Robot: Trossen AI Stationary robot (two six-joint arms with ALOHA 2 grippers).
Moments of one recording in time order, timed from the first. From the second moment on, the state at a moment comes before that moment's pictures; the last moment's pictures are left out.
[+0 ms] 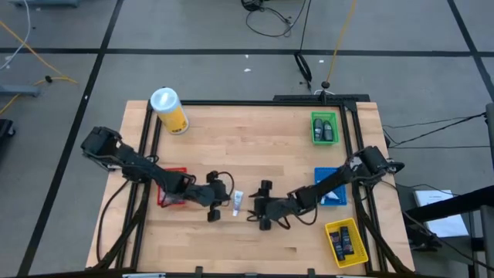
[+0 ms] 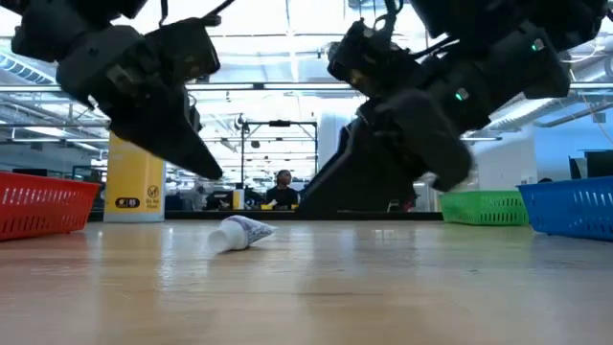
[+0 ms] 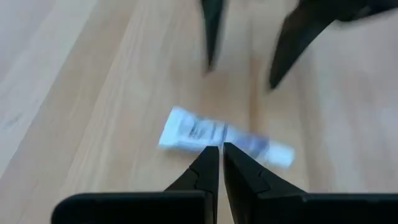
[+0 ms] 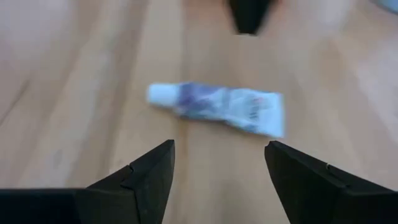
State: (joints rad) left arm -0.38 1.56 0.68 0.14 -0.27 -0.38; right arm 0.40 1.96 0.94 0.39 0.45 0.14
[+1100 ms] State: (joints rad) left arm -0.28 1.81 0.68 0.44 -0.05 -0.25; right arm 0.36 1.96 0.94 0.46 0.19 -0.02
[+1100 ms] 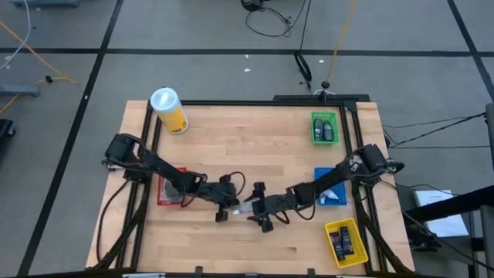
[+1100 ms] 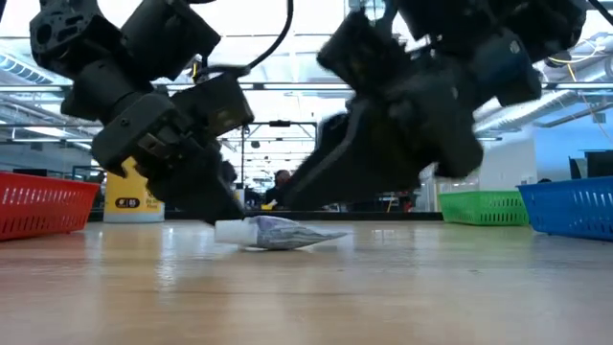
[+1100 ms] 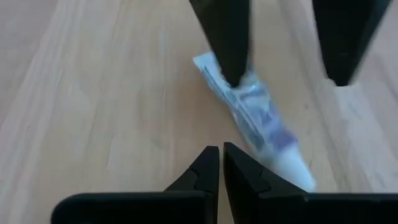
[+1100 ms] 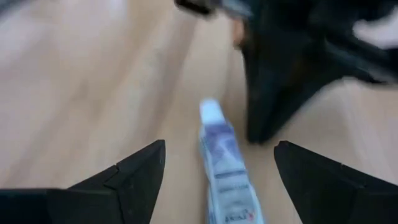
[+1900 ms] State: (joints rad) left arm -0.31 1.74 0.68 0.18 -0.27 -0.33; right arm 0.33 2.06 0.94 0.62 0.16 -0.08
